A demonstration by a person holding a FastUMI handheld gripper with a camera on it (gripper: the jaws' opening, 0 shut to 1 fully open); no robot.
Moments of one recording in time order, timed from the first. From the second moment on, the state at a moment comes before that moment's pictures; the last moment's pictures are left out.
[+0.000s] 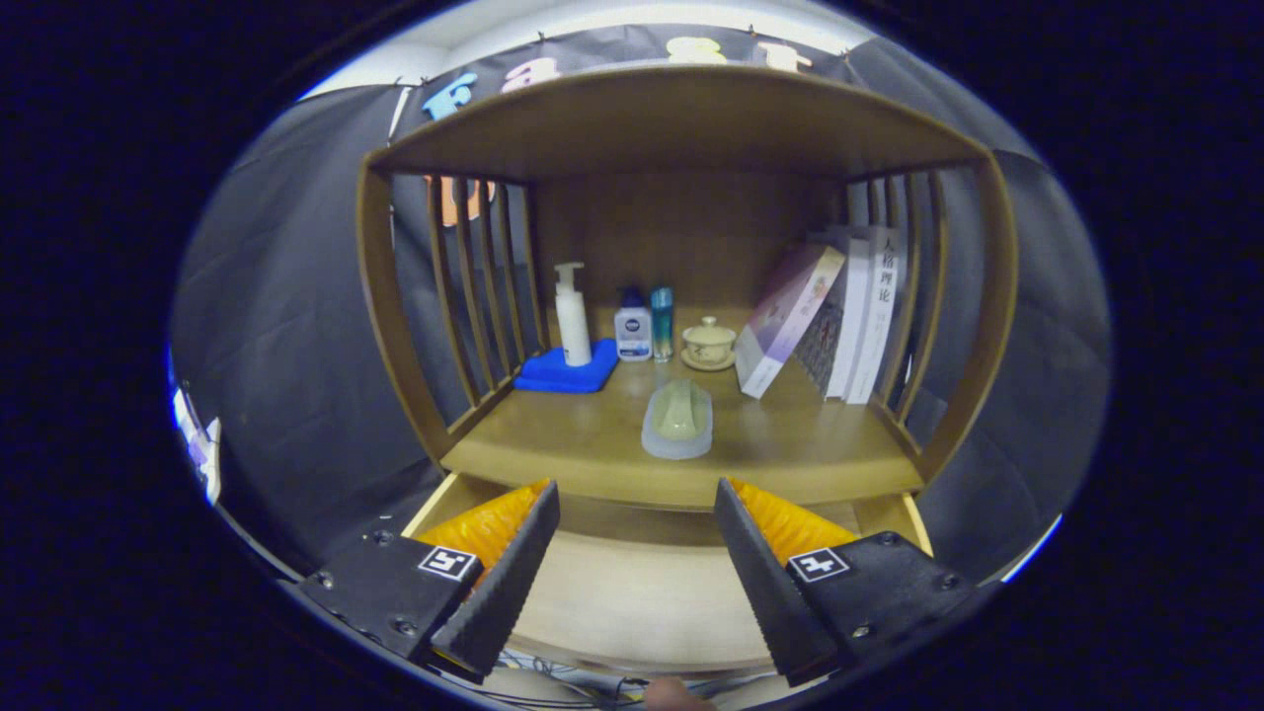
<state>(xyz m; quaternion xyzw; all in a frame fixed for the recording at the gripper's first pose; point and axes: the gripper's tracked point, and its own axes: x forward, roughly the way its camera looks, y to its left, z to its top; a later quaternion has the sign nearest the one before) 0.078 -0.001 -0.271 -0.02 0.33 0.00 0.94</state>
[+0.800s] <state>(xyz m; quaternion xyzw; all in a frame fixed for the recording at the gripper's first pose) -0.039 0.009 -0.337 -0.04 0.29 0.00 0.96</state>
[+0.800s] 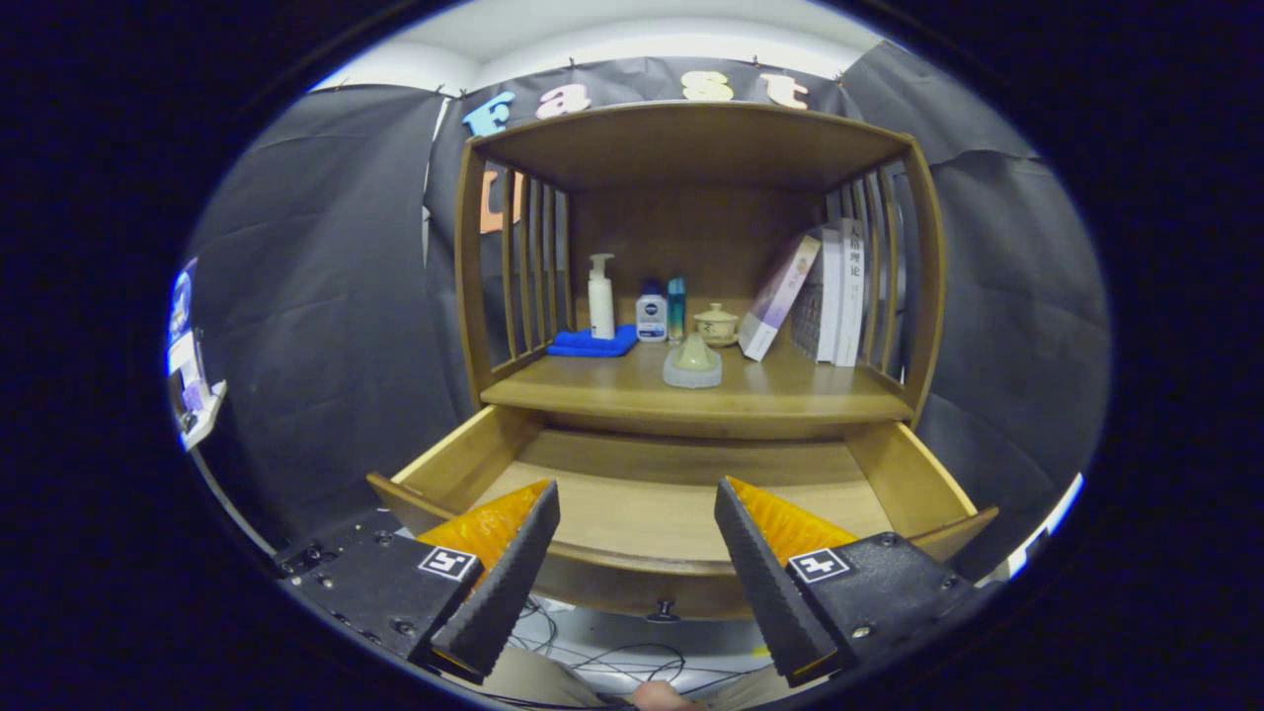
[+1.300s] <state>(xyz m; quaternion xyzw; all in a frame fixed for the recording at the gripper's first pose) -0.088 -0.007 -0.387 -0.05 0.31 -0.04 0.95</state>
